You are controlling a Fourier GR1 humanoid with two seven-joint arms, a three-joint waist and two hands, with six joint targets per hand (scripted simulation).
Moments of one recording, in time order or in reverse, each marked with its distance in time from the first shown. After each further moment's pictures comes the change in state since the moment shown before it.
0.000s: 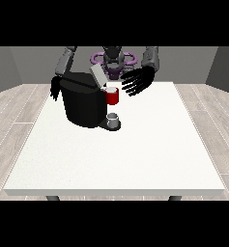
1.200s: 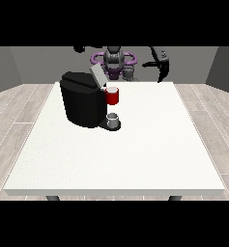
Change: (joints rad) left arm 0.758 -0.115 0.075 0.024 0.196 -0.154 -0.259; right arm 0.299 0.166 0.347 -0.515 0.167 -0.133 0.230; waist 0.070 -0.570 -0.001
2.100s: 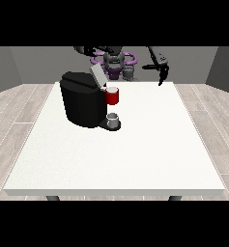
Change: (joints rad) left arm 0.063 -0.055 -0.106 -0.281 0.076 -0.041 -0.057; right arm -0.230 -0.005 0.005 -0.109 0.142 -0.226 0.139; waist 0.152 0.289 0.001
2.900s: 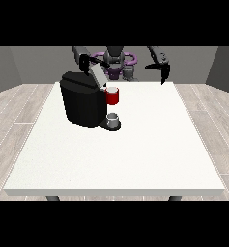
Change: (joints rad) left arm 0.064 0.014 -0.047 -0.176 0.042 -0.004 0.002; right arm -0.227 -0.063 -0.210 0.275 -0.041 0.002 -0.066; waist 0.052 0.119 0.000
